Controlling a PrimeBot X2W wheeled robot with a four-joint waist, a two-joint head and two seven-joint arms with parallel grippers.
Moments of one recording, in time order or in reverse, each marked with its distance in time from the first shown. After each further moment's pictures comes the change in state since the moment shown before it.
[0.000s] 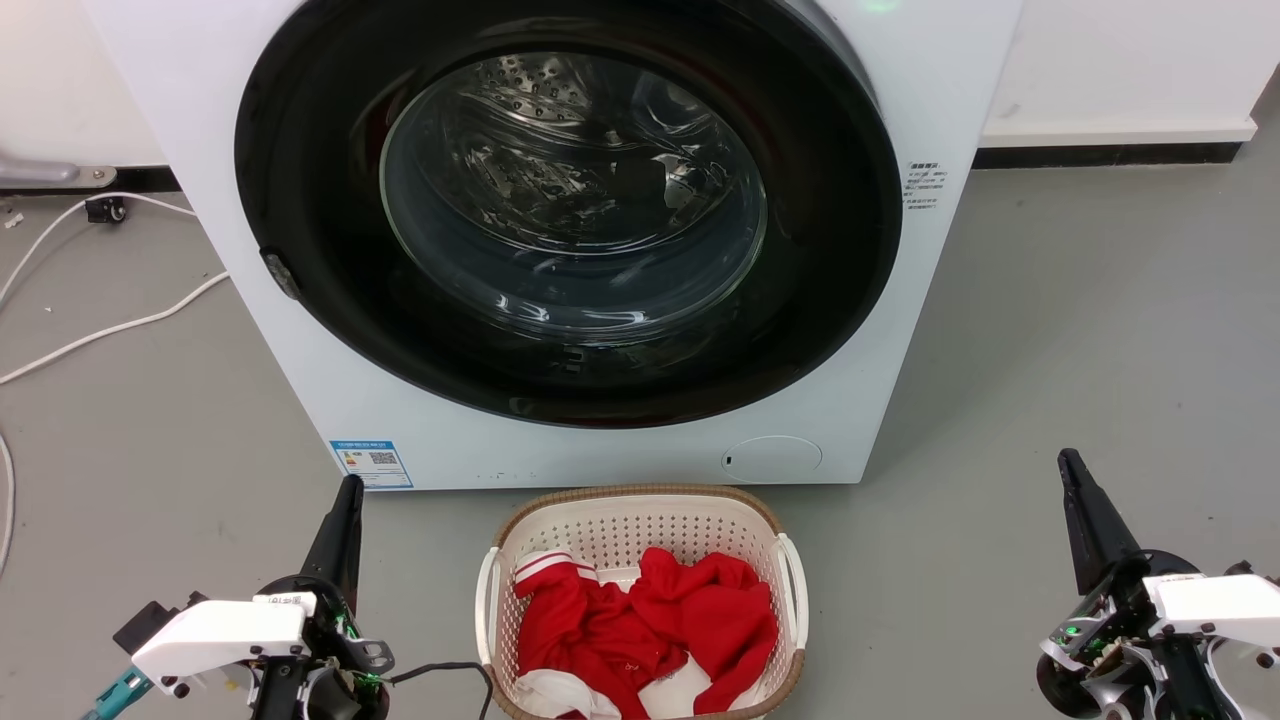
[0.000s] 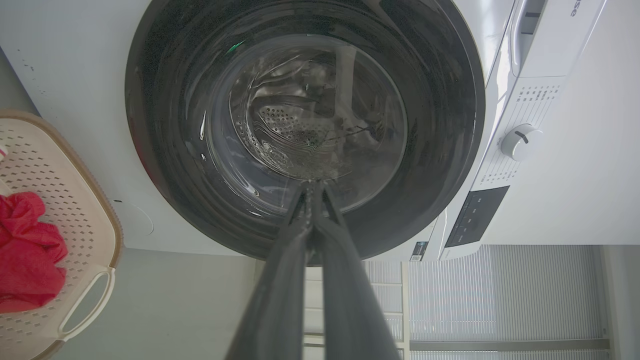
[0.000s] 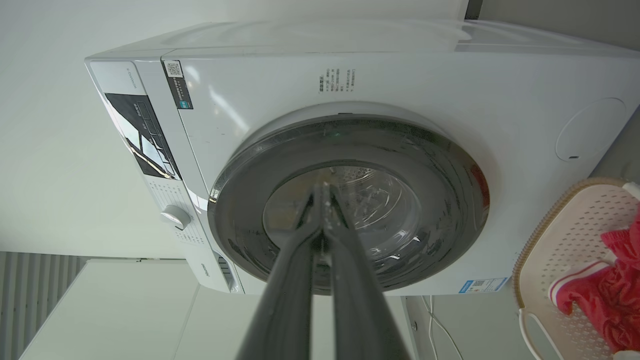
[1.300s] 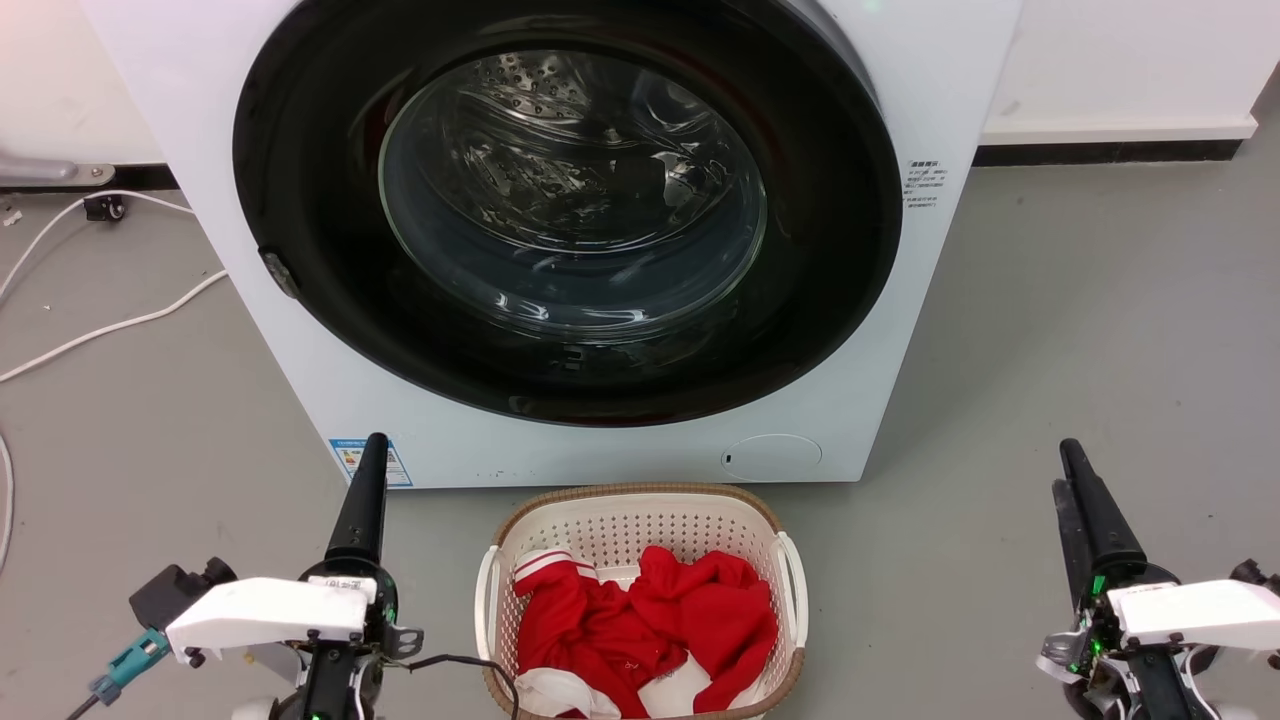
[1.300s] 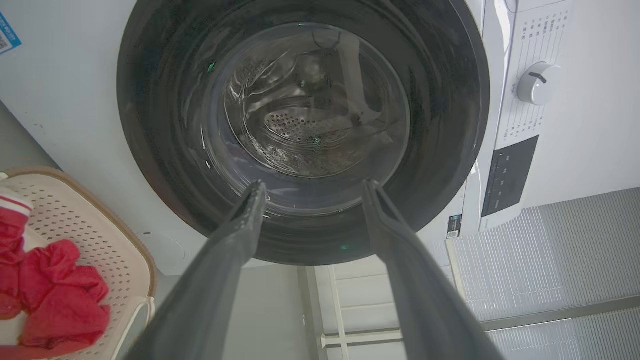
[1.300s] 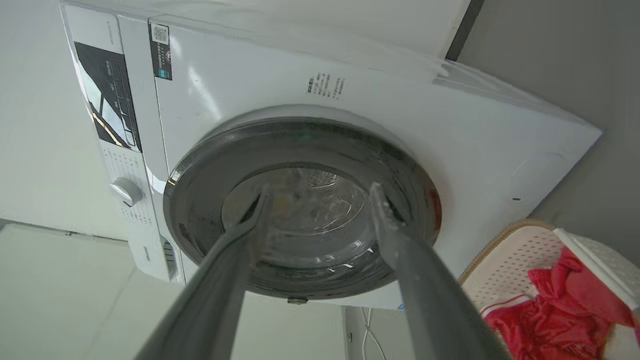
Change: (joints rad) left arm -0.007 -0.008 -0.075 -0.046 0.234 0.001 -0.104; right arm 0.026 -0.028 0.066 -0.022 -0.180 0.000 -0.104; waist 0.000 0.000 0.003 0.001
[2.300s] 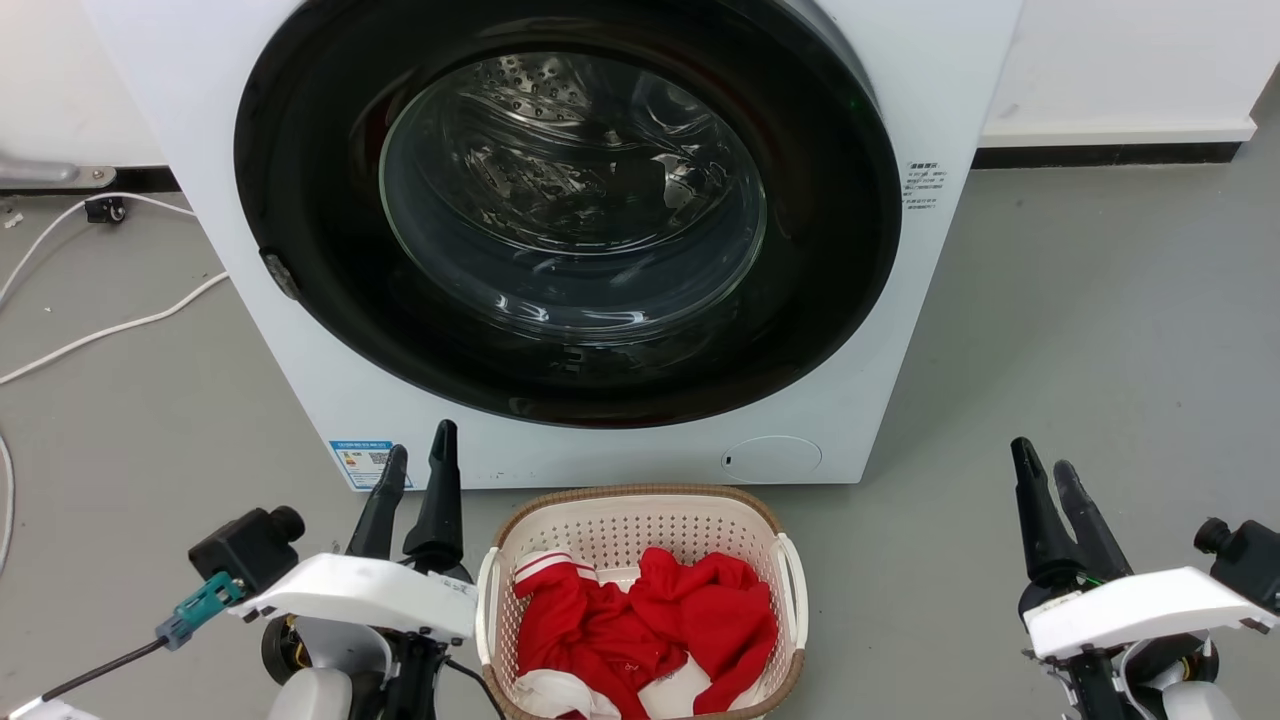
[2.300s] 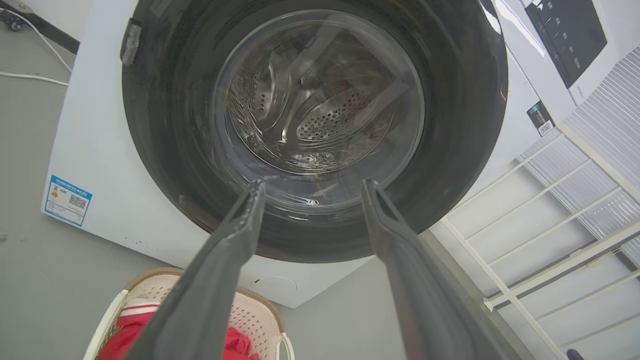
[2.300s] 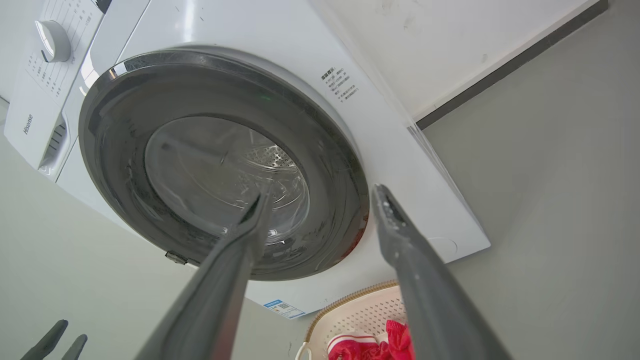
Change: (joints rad) left arm -0.014 0.000 -0.100 -0.040 0.601 0.065 -0.100; right arm -0.001 -0.009 0.055 -0.024 -0.620 0.000 -0.100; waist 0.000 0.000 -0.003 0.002
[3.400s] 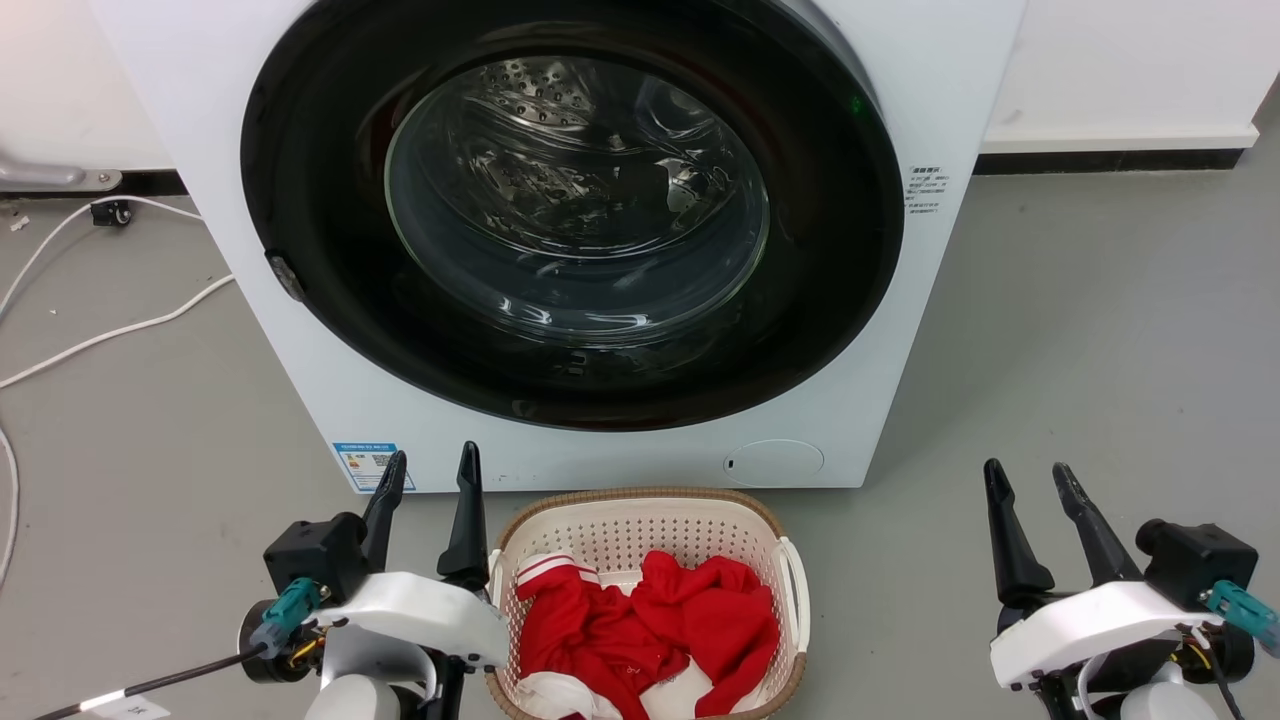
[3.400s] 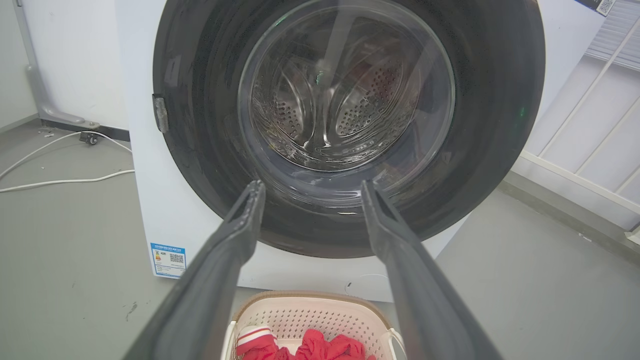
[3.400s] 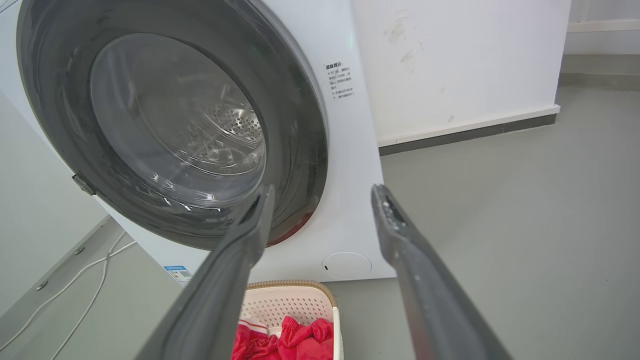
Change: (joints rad) left arm -0.001 0.002 -0.041 0.060 0.424 0.063 -0.084; right arm -0.010 0.001 0.007 0.070 -0.462 0.000 -0.085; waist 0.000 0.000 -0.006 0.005
